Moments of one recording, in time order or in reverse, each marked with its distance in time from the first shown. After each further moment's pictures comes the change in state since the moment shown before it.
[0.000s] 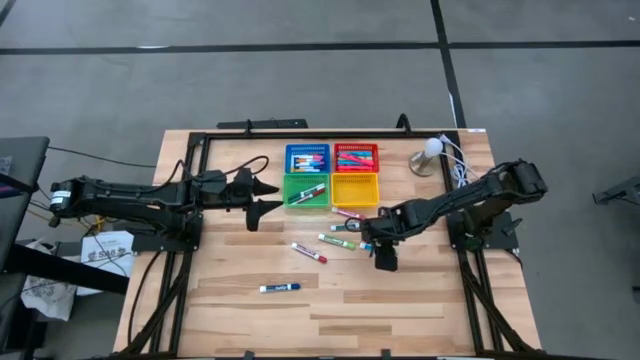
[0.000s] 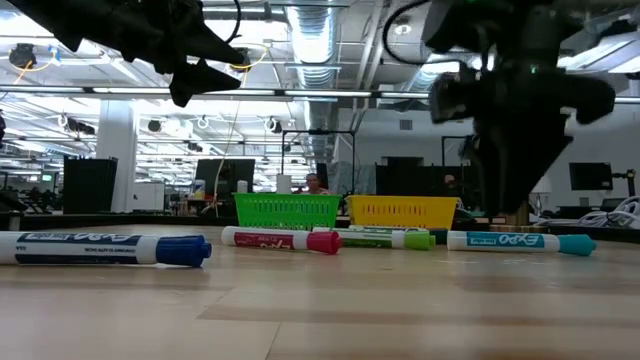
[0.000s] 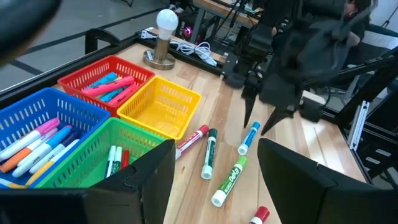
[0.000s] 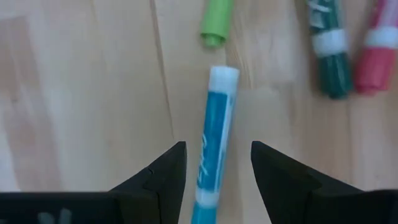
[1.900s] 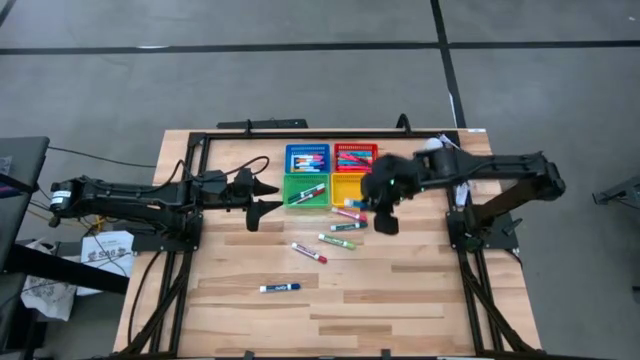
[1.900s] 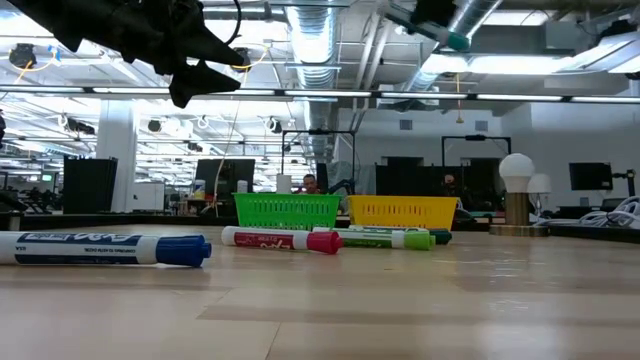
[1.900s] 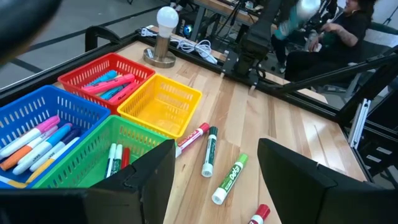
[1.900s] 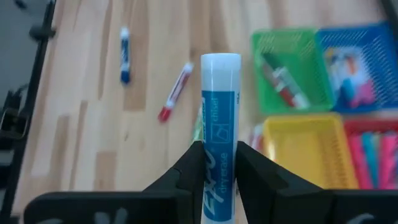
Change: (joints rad) left arm 0.000 0.003 0.000 -0.006 0.000 0.000; right arm -0.177 -0.171 0.543 -0.313 -0.024 -0.244
